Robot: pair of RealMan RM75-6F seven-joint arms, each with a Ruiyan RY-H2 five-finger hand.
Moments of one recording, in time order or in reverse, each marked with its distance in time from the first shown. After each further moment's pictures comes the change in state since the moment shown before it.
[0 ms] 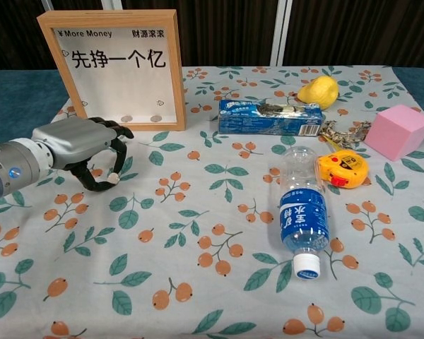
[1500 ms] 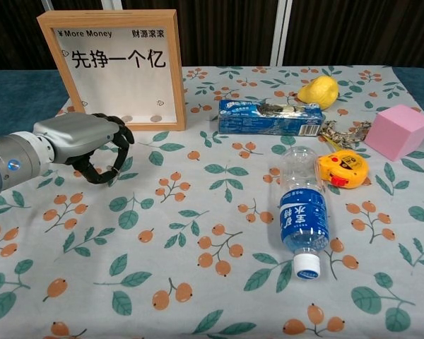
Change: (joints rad) left arm -0.008 0.032 -0.013 -0.066 -0.012 0.003 -0.030; right arm 0.006 -0.008 -0.004 -0.007 0.008 -0.010 -0.018
